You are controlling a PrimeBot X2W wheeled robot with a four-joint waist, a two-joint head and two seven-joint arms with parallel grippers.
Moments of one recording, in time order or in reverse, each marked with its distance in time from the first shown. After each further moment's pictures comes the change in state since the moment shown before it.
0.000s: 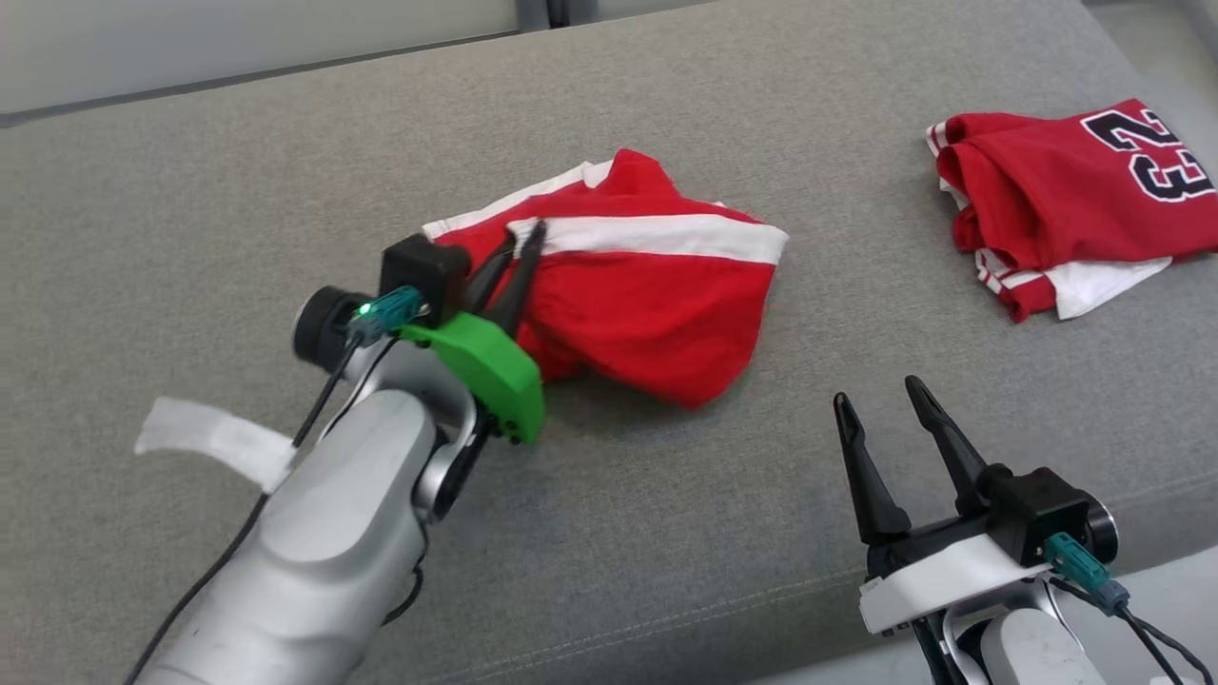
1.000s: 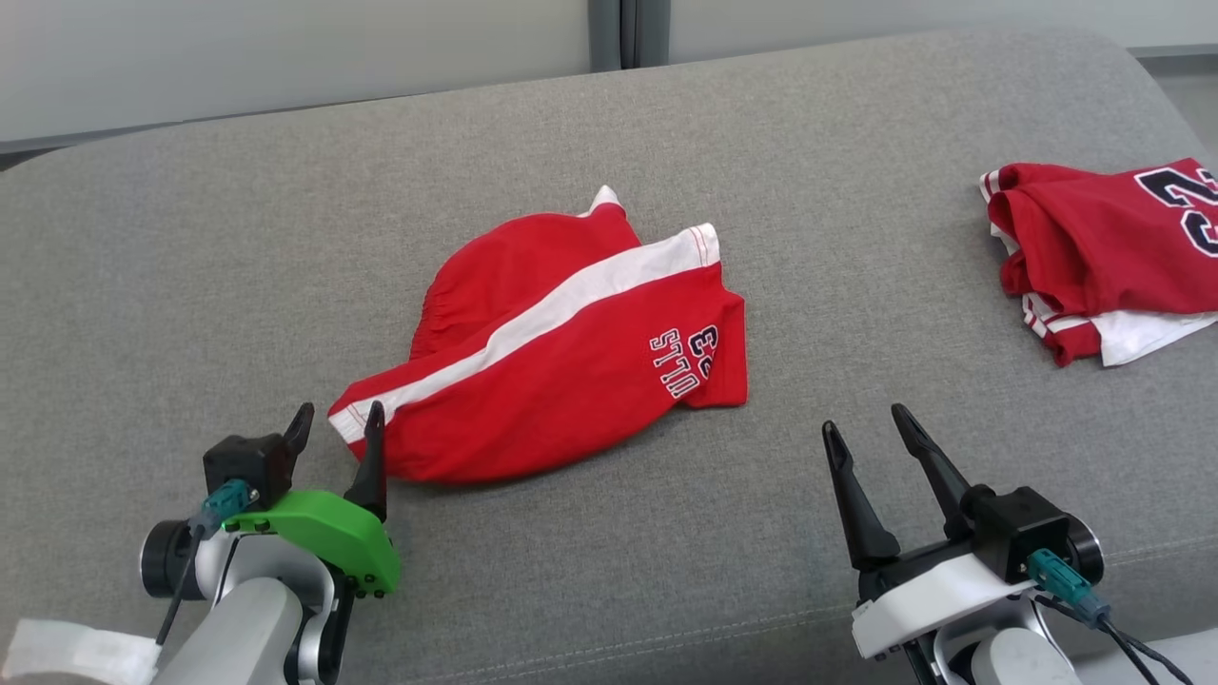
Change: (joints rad) left arm 0.361 0.208 0.138 -0.077 -0.102 0.170 -0.080; right arm 0.017 -0.002 0.020 0.034 0.007 0.000 0.000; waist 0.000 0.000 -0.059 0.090
